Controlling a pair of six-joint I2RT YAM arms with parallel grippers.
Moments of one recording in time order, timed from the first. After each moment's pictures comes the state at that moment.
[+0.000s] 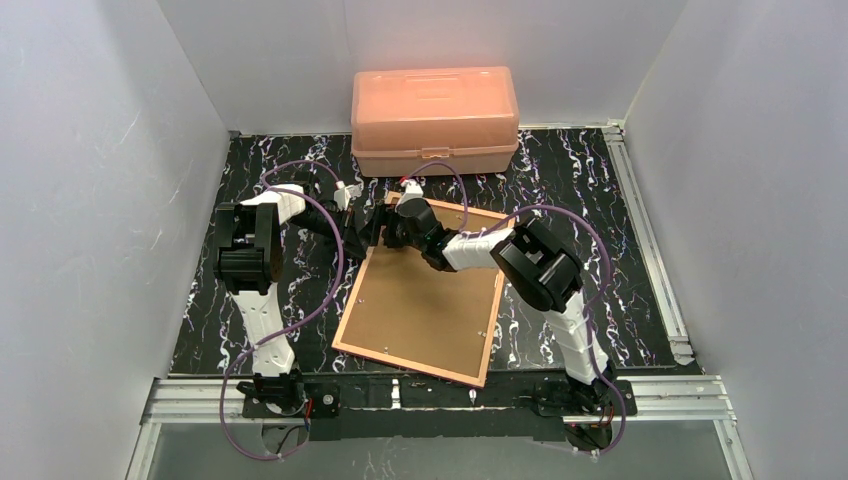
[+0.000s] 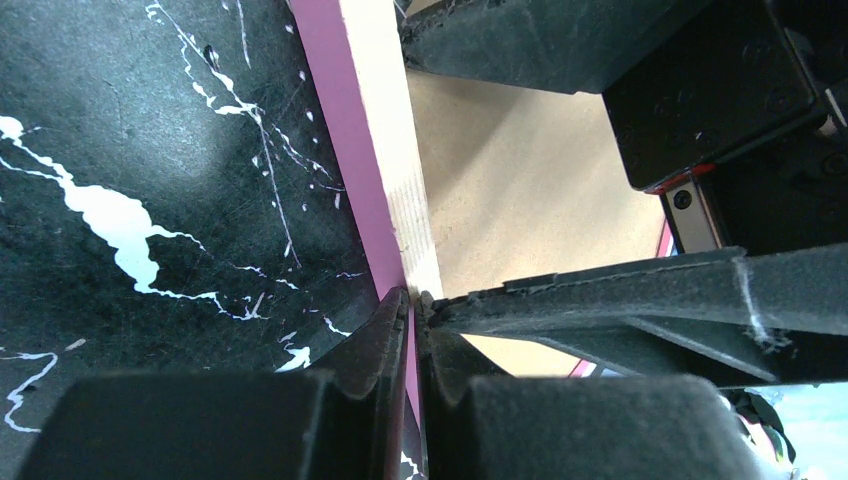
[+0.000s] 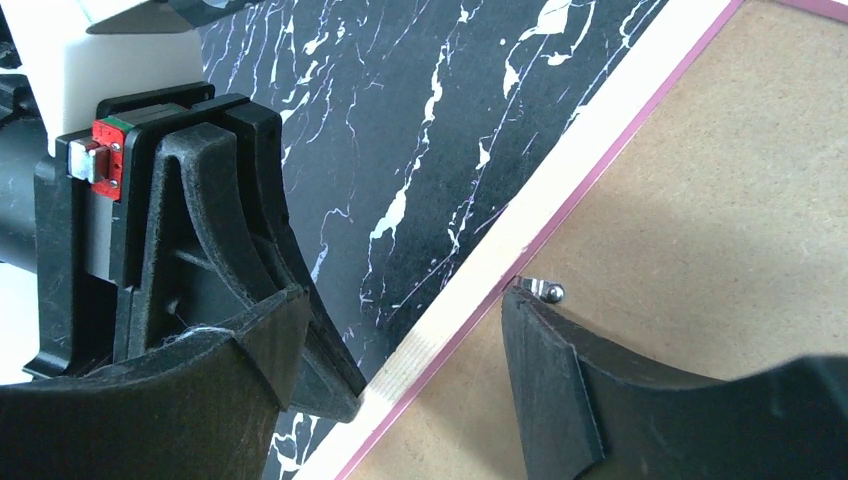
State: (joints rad) left arm -0.04 2.05 1.35 -0.82 0.85 0.30; right arm 0.86 2.19 1.32 0.50 -0.03 0.71
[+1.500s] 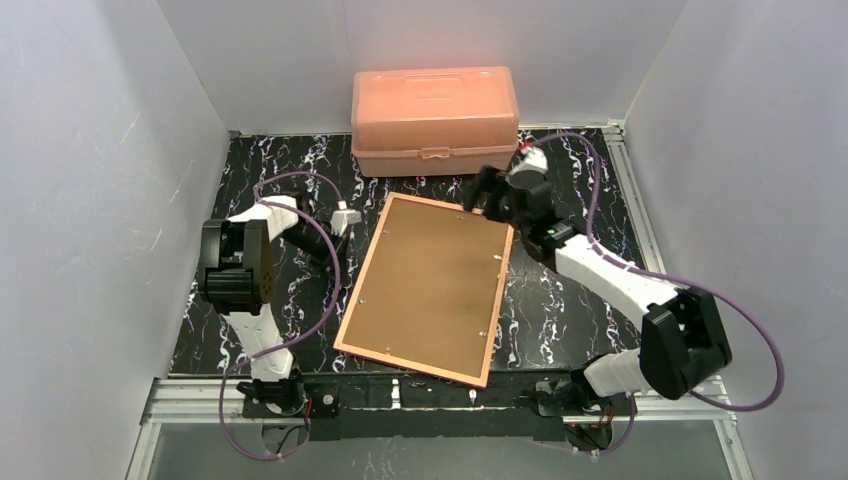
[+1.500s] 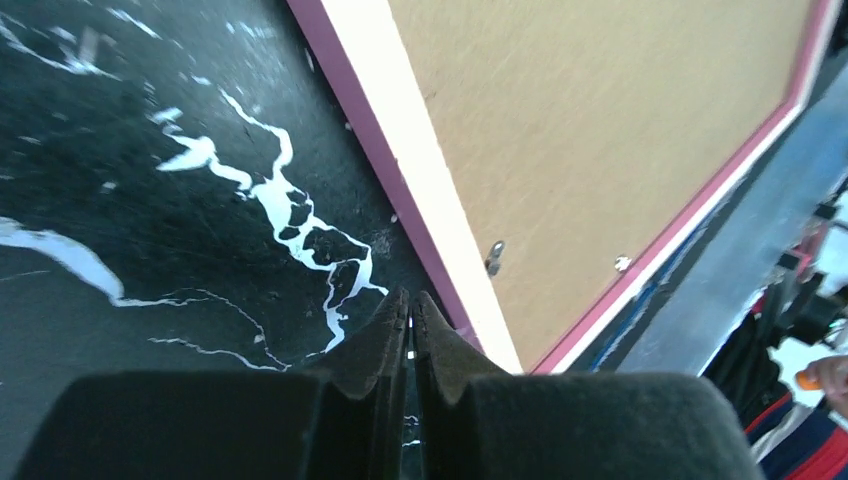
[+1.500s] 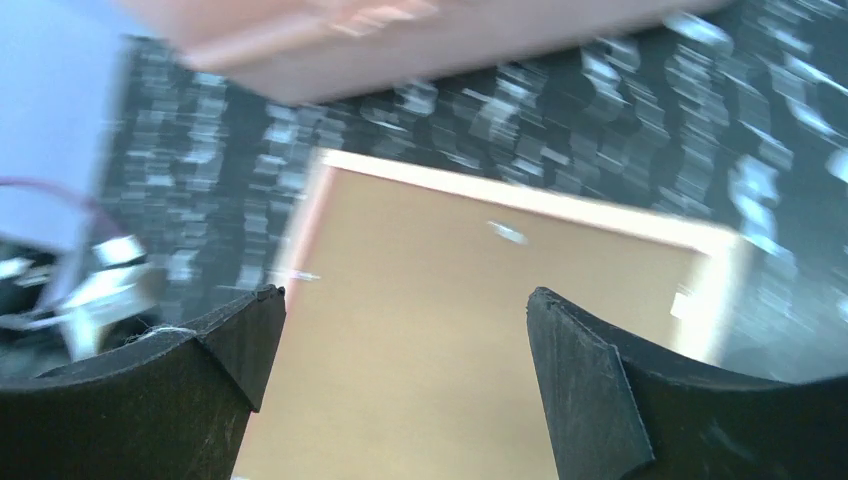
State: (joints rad) left arm -0.02 1.87 1.20 -1.00 0.72 0.59; right arm 0.61 1.41 0.99 0.10 0.12 0.62
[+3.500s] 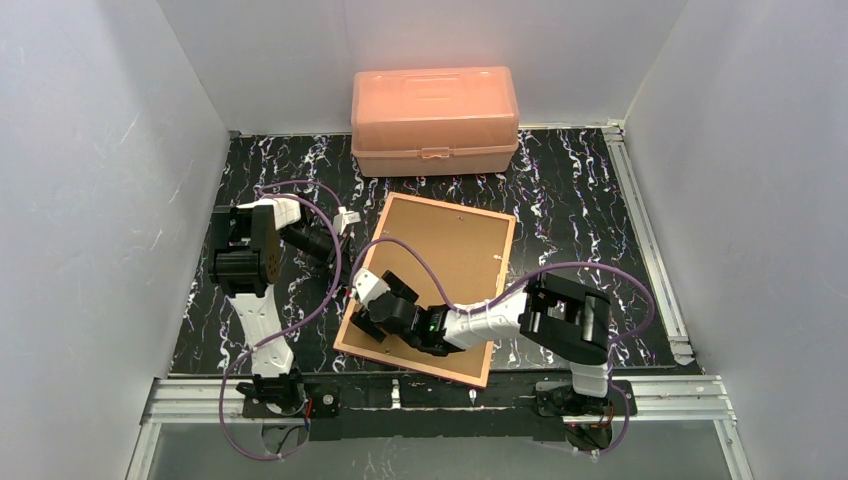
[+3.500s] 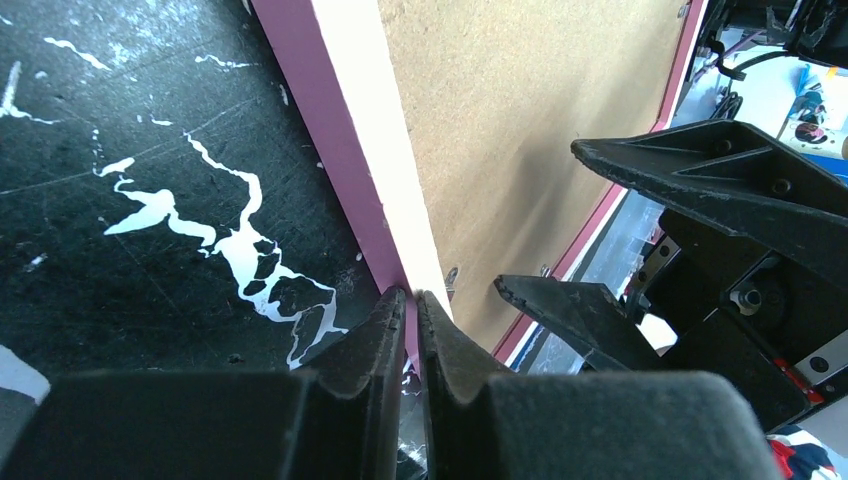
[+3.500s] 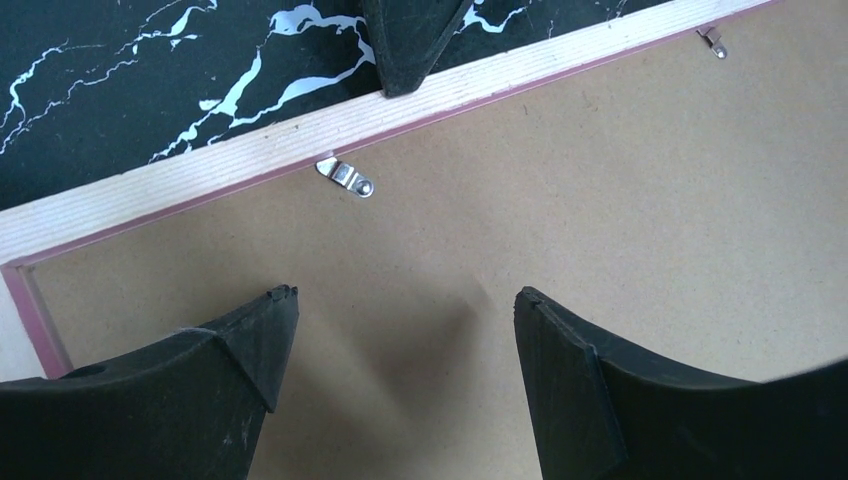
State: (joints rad) left arm -0.01 2.03 1.24 -1.09 0.85 0.59; right arm 1.35 1.88 1.00 0.27 0.47 0.04
